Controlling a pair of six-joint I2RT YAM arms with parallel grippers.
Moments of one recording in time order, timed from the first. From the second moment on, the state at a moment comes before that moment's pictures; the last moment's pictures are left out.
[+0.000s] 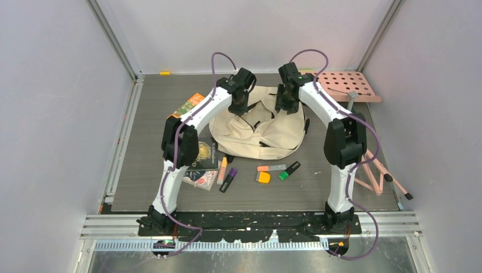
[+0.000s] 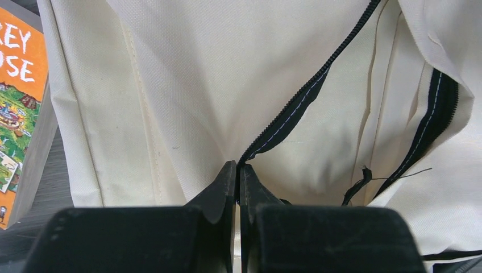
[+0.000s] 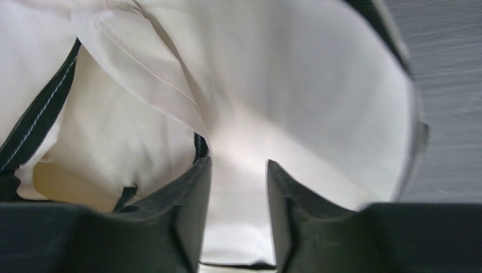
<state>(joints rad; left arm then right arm) -0.59 2.25 2.12 -0.93 -0.20 -0.37 0.33 2.06 1.80 -0.84 0.10 0.47</state>
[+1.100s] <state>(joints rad) -0.52 2.07 1.89 -0.78 0.06 -0.41 0.43 1.48 1.04 -0.85 0.22 0.89</state>
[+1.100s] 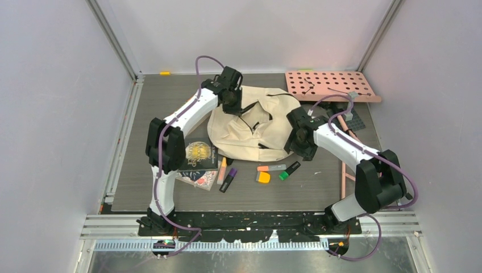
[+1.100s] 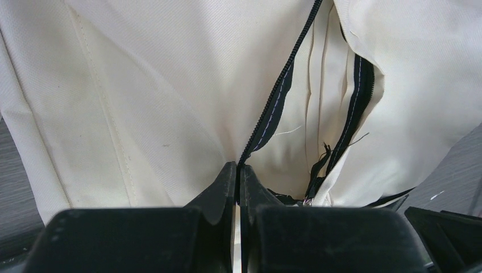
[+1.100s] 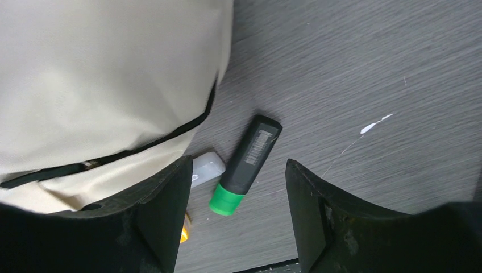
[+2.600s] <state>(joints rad) -0.51 2.02 1.81 -0.73 0.11 -0.40 0.51 1.54 0.84 -0.63 0.31 0.89</state>
